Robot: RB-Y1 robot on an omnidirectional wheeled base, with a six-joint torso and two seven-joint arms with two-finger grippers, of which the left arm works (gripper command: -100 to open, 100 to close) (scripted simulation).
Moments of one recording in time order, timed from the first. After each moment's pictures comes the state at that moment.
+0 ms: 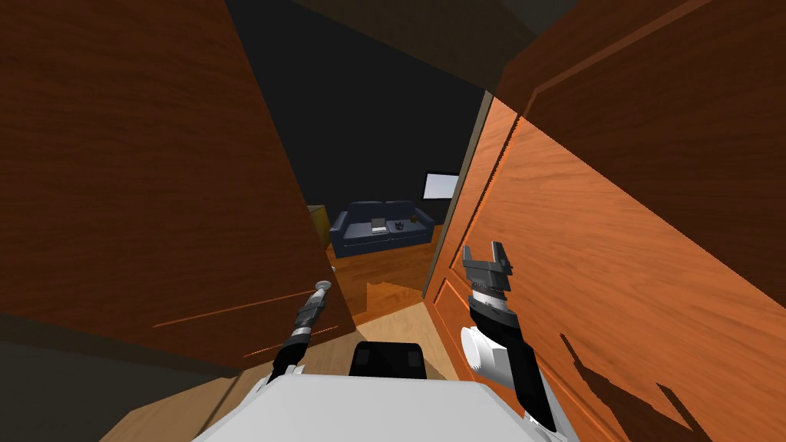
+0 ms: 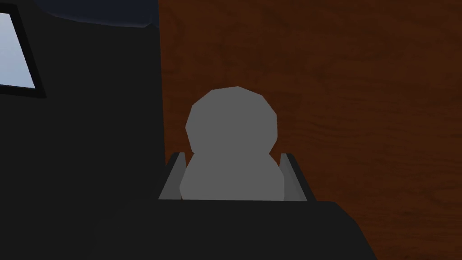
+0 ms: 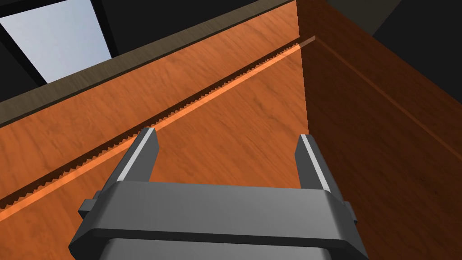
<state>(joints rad) 0.17 0.14 0.34 -0.87 -0.15 -0.83 -1.17</state>
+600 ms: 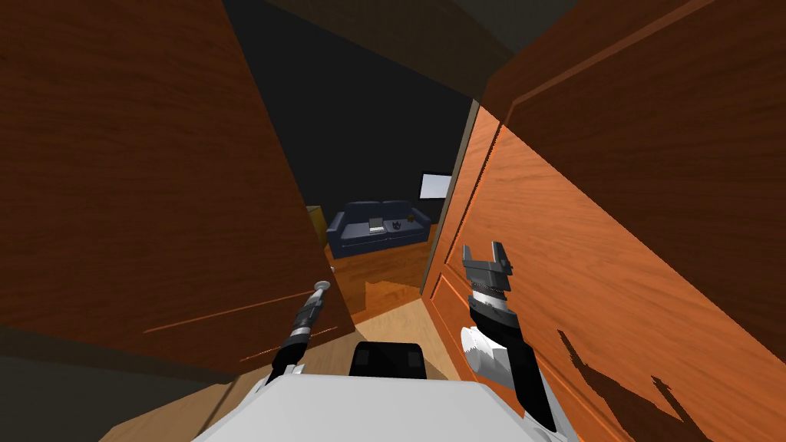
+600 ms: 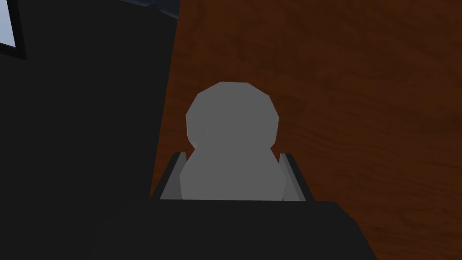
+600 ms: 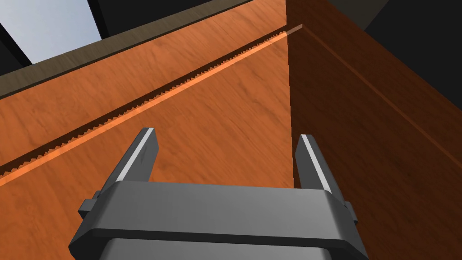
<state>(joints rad) 0.17 0.14 0.33 -0.87 -0.09 -0.83 -1.02</state>
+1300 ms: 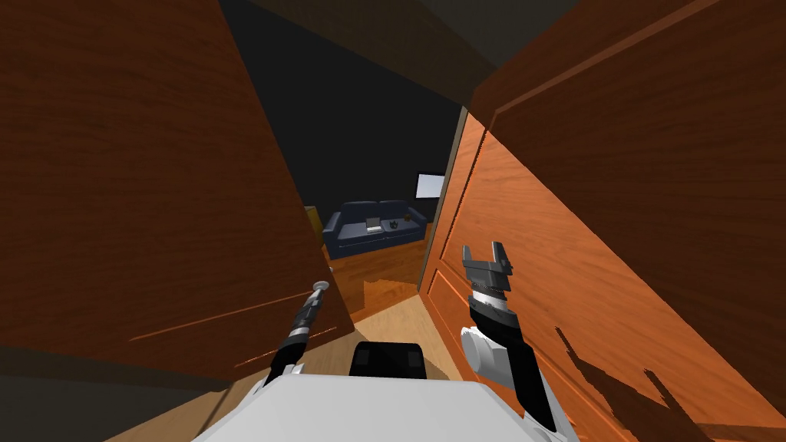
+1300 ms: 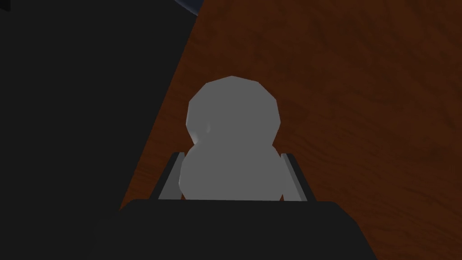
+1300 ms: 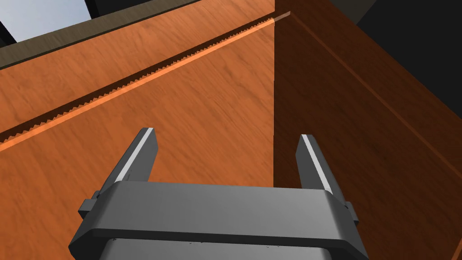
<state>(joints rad) 0.17 0.15 0.31 -0.87 -0.03 -0.84 -0.86</state>
